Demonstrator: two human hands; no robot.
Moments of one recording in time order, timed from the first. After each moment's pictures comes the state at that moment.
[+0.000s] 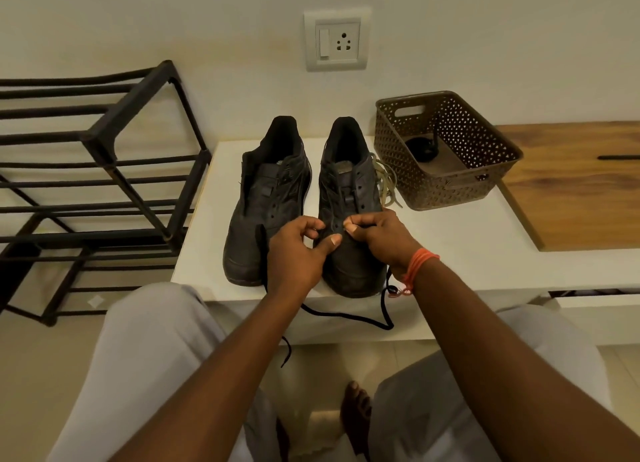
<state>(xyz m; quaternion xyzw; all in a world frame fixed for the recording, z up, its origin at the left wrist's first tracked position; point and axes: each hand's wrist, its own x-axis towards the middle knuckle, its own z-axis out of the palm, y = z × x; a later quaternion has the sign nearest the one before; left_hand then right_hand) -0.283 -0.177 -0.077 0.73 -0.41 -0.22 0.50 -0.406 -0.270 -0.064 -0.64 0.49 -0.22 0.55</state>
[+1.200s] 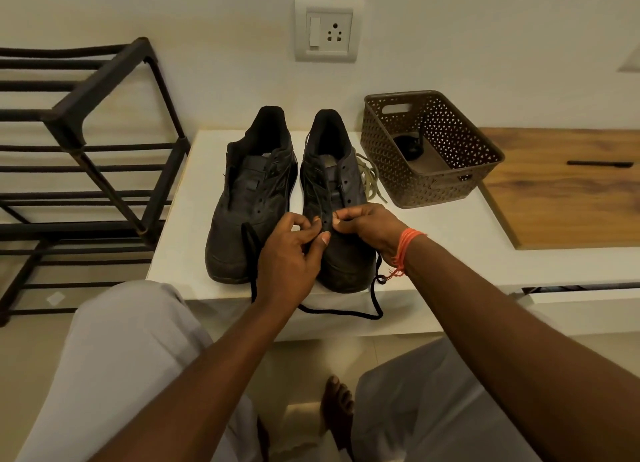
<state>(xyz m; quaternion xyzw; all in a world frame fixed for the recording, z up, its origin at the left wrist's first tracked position) -0.287 -0.171 -0.088 0.69 -0.55 -0.08 0.47 -0.403 -0.281 -0.043 -0.60 0.50 -0.16 0.60</state>
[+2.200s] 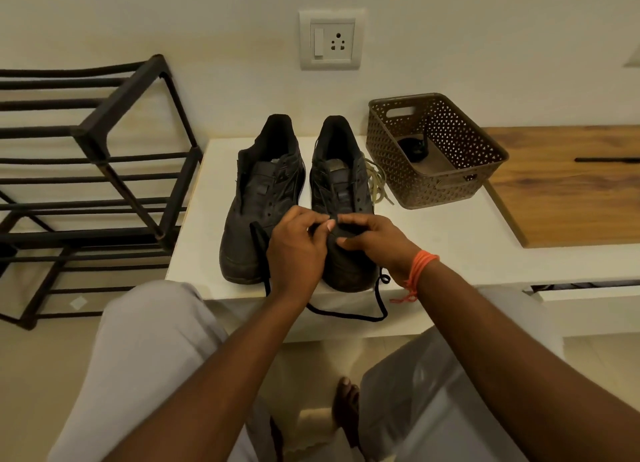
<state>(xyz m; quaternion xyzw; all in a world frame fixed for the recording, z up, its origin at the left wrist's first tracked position) -0.290 -0.180 -0.070 0.71 -0.50 -0.03 0.50 -0.413 -0.253 -0.047 -0.64 0.48 -0.17 0.57</state>
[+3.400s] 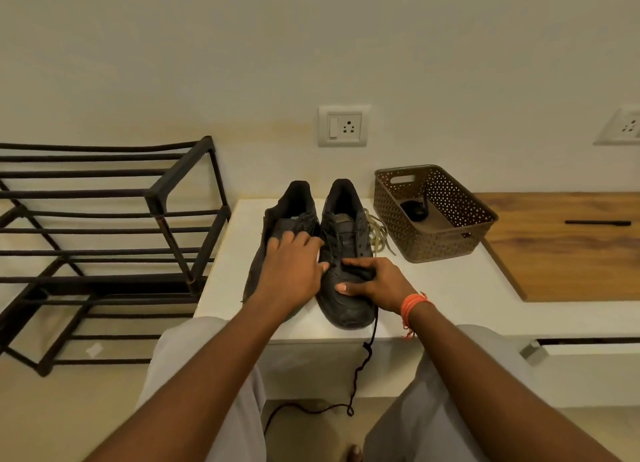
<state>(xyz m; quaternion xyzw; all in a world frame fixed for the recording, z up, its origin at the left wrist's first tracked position) -0.252 -0.174 -0.012 0.76 -0.63 0.06 0.14 -0.413 -0.259 -0.043 -0.76 0.44 -0.16 0.45</state>
